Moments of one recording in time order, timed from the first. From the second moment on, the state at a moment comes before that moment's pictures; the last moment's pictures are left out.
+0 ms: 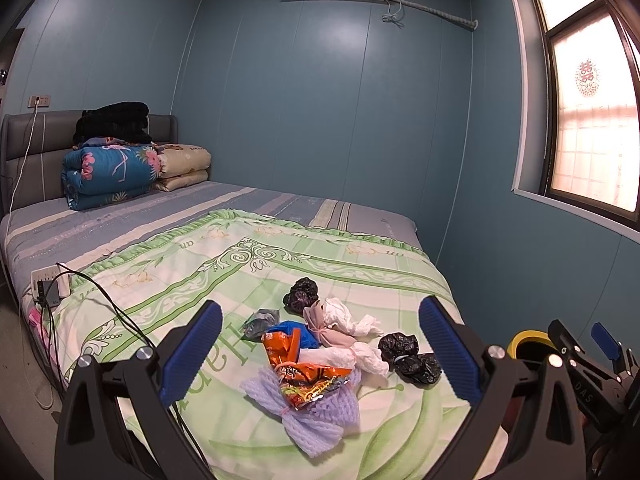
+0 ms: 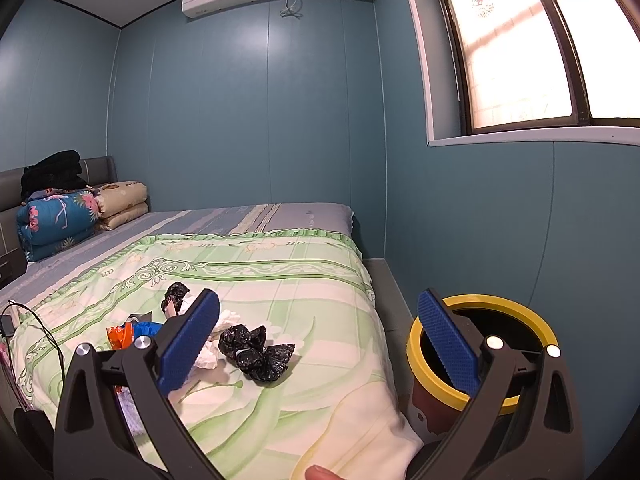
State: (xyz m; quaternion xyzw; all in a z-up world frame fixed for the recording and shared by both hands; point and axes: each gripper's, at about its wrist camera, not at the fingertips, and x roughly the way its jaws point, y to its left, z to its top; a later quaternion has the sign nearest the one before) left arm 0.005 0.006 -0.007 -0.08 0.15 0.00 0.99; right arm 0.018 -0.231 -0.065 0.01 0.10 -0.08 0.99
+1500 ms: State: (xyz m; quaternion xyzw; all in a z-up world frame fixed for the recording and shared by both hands) left arm 0.007 0.011 -0.006 -0.09 0.15 0.00 0.98; right arm 0.019 -0.230 -0.062 0.02 0.11 -0.07 0.99
